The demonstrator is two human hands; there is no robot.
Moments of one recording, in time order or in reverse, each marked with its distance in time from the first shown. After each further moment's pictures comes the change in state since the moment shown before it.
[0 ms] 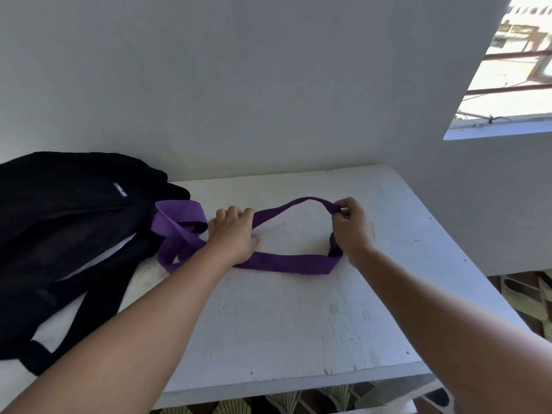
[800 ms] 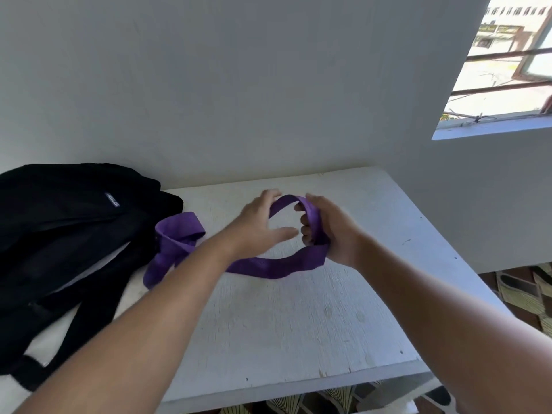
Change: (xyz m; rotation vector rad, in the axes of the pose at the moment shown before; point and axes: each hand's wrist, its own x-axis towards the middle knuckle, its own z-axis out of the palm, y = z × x) left_hand -0.003 0.038 -0.035 -0.645 -0.107 0.279; right_hand -0.013 -0.037 -0.008 0.723 -0.623 0.298
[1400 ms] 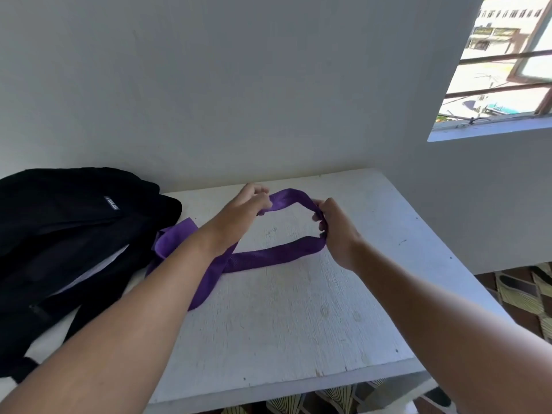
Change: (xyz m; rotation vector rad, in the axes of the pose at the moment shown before) left_hand -0.009 0.017 -0.025 -0.361 0.053 -0.109; right_hand 0.006 0.010 -0.011 -0.183 0.265 -0.165
